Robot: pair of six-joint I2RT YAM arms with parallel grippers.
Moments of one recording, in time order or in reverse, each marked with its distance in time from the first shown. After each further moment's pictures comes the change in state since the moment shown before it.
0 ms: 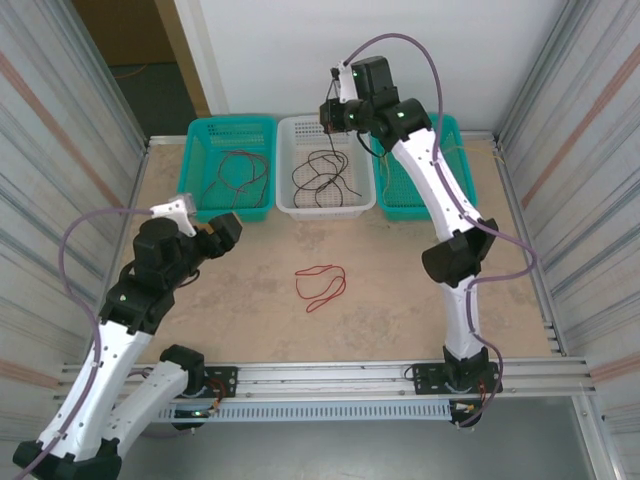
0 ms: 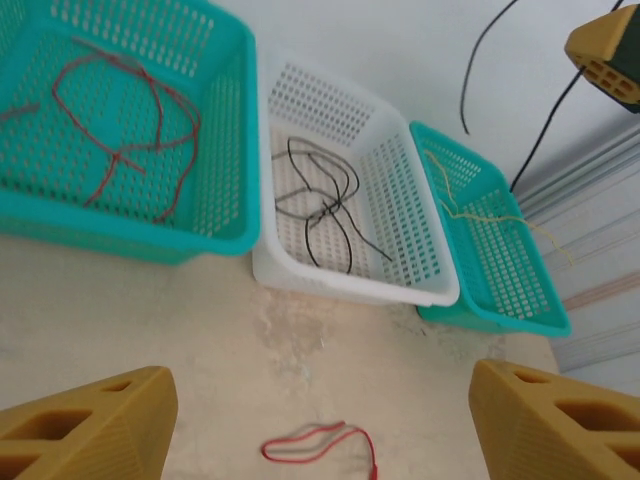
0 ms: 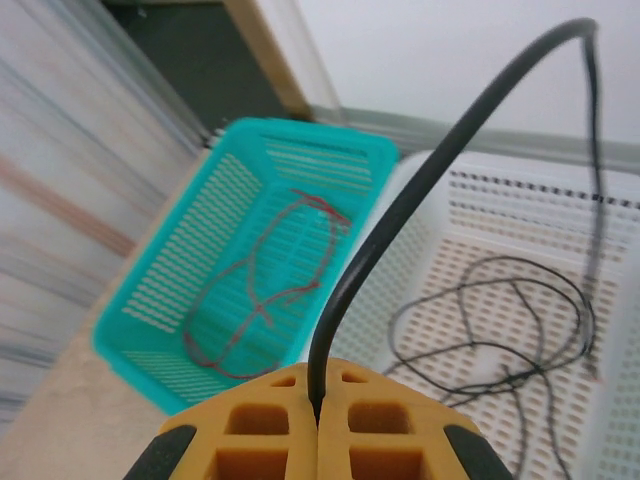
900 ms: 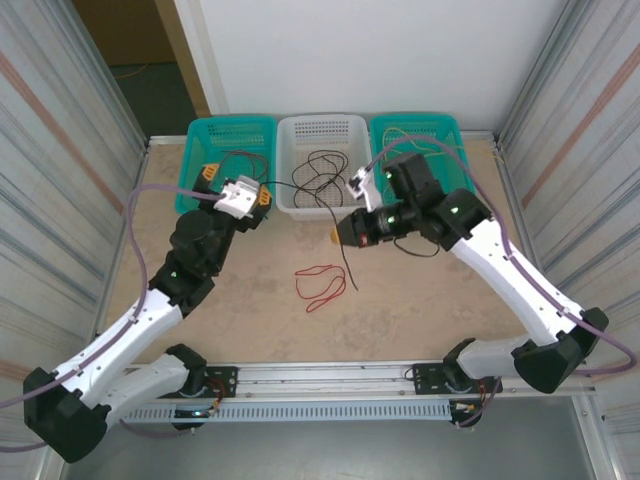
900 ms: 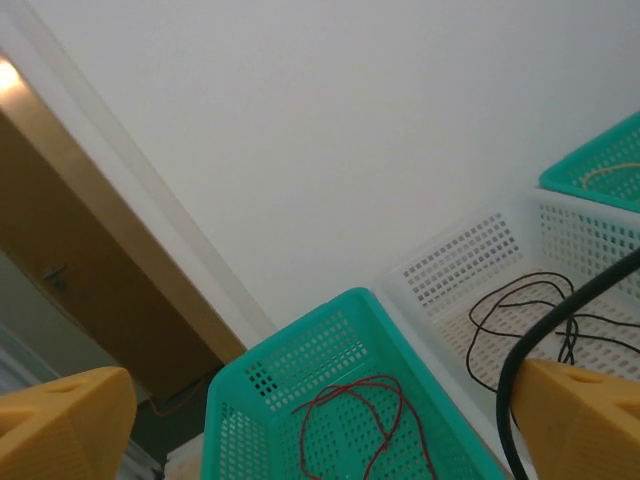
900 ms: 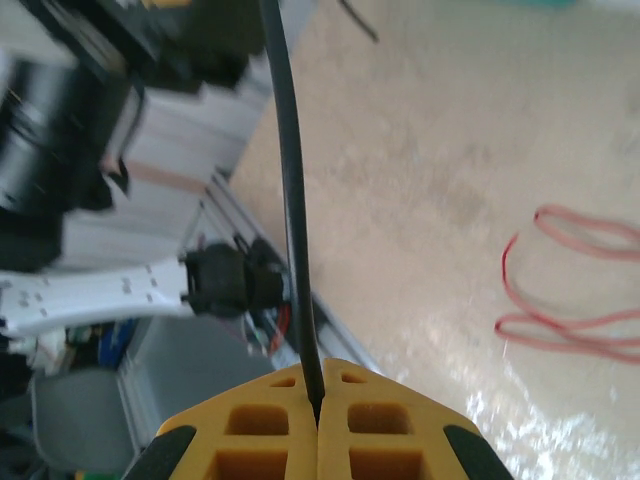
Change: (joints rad) left arm -0.234 0.205 -0.116 0.760 -0.459 1.133; right arm 0.144 -0.853 -1.031 0.003 -0.436 0.181
